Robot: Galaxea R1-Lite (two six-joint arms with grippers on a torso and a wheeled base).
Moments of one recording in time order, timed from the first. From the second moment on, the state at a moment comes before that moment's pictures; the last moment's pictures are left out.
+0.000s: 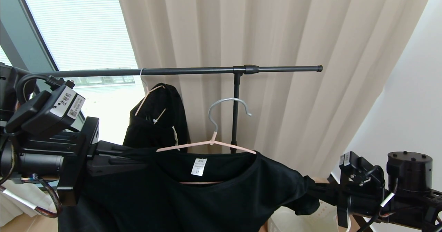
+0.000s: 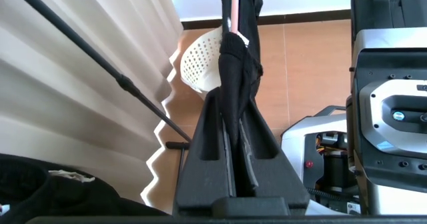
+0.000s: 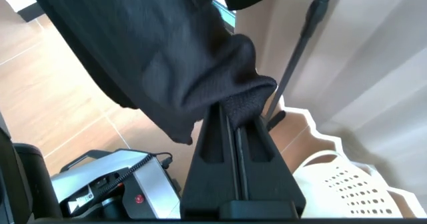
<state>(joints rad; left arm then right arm) -0.17 1.37 -0.94 0.28 -0.94 0.89 0.19 1.79 -0.19 -1.06 0.67 -0.26</state>
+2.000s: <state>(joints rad) -0.03 1.27 -0.92 0.29 -0.97 0.76 0.13 1.69 -0.16 -1.06 0.67 -0.26</state>
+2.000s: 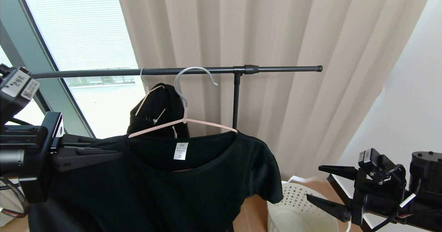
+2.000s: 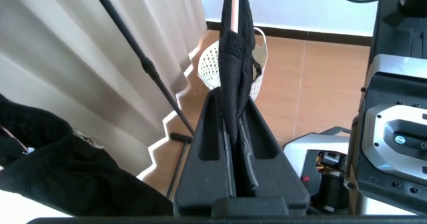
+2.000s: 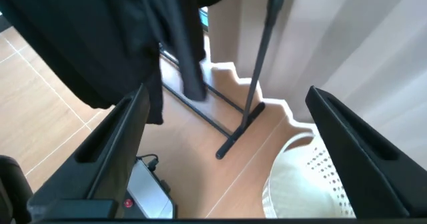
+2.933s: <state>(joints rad) 0.01 1.28 -0.95 0.28 -0.91 0.60 0.53 1.36 -0.27 -1.00 -0.10 -0.11</state>
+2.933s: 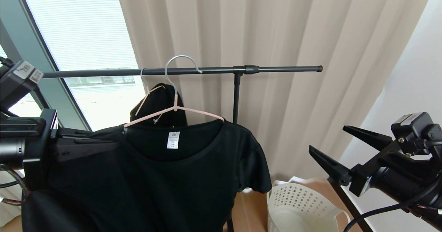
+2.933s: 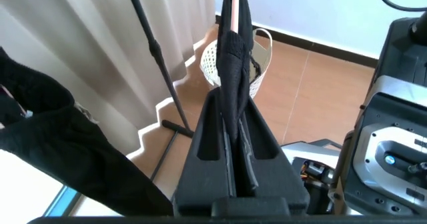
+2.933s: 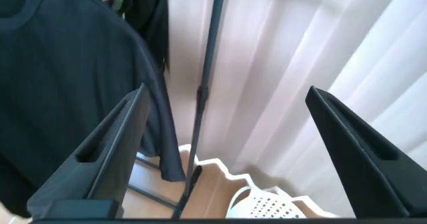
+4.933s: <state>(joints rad) -0.25 1.53 -1.13 0.10 -0.21 -0.02 0.53 1.33 -0.31 -0.96 -0.11 -0.11</state>
